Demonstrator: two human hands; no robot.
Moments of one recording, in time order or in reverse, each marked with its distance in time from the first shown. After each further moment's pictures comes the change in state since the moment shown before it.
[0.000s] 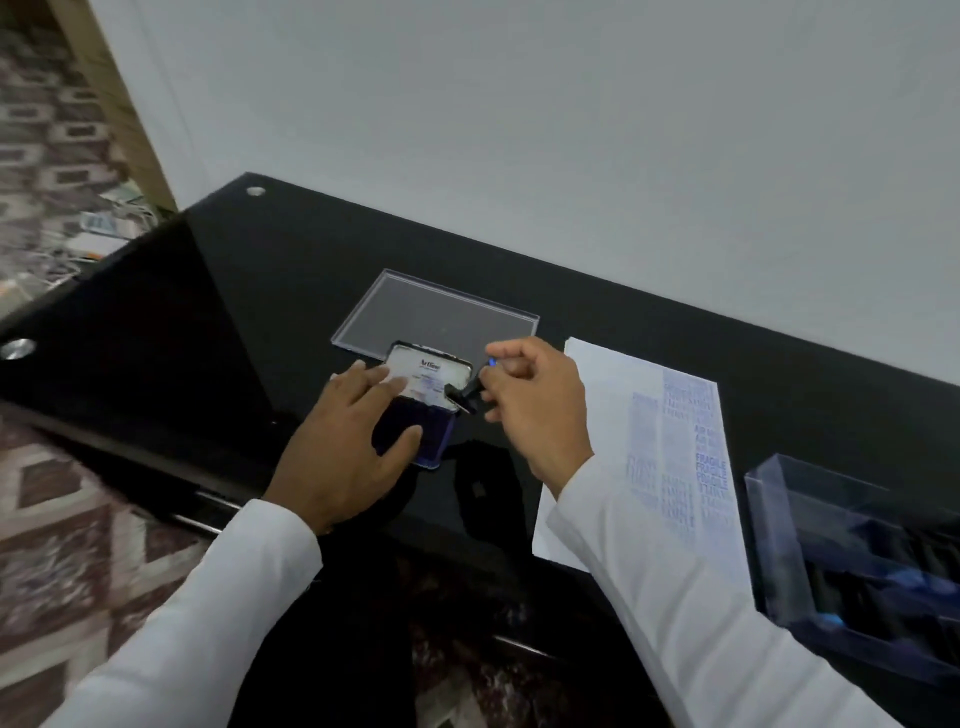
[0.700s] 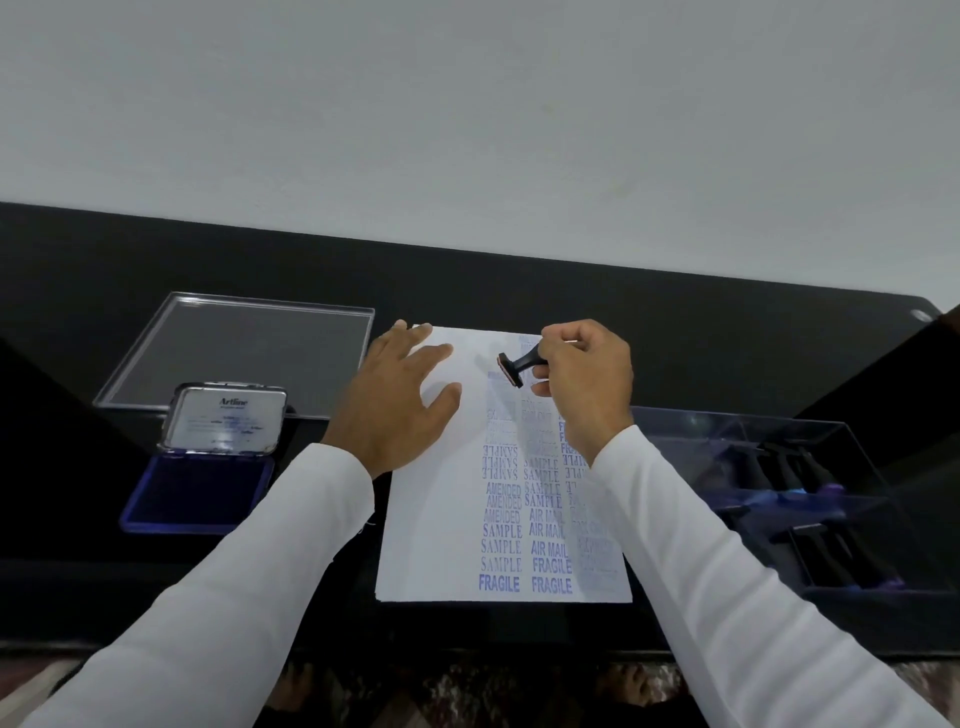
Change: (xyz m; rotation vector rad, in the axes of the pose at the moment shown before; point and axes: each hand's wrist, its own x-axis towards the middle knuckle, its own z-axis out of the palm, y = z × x) left_hand 0.111 0.153 0.118 -0.115 -0.204 0.181; right_hand 0.058 0.067 -0.173 0.036 0.472 0.200
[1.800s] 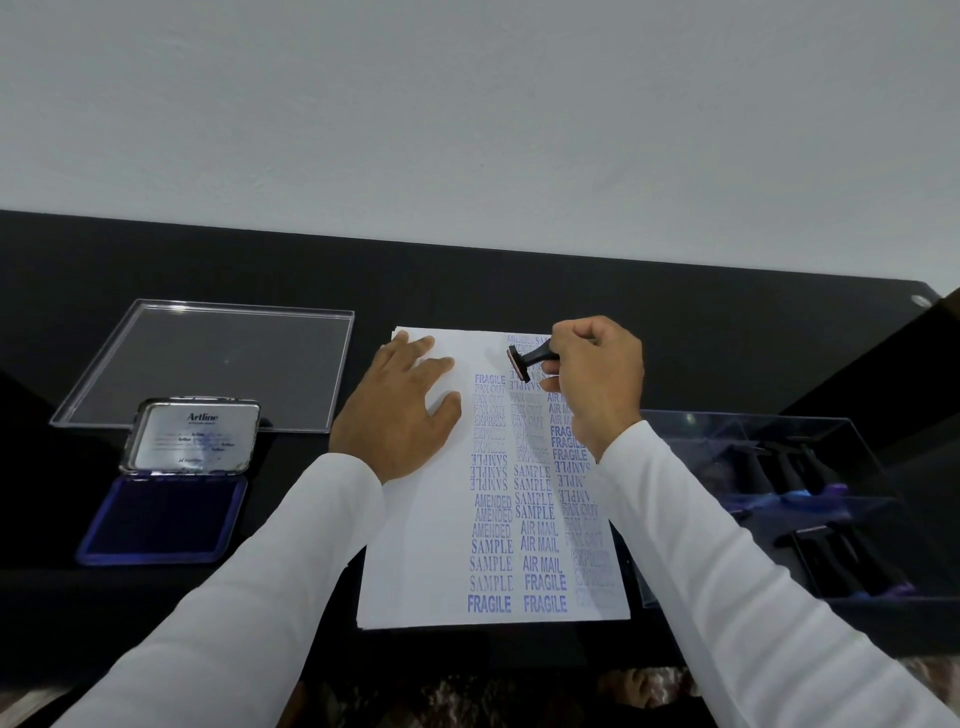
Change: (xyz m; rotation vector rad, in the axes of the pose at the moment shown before) left_hand 0.016 0.000 0.027 0.068 -0.130 -0.039; right_hand 0.023 0.010 -0.009 0.034 0.075 0.041
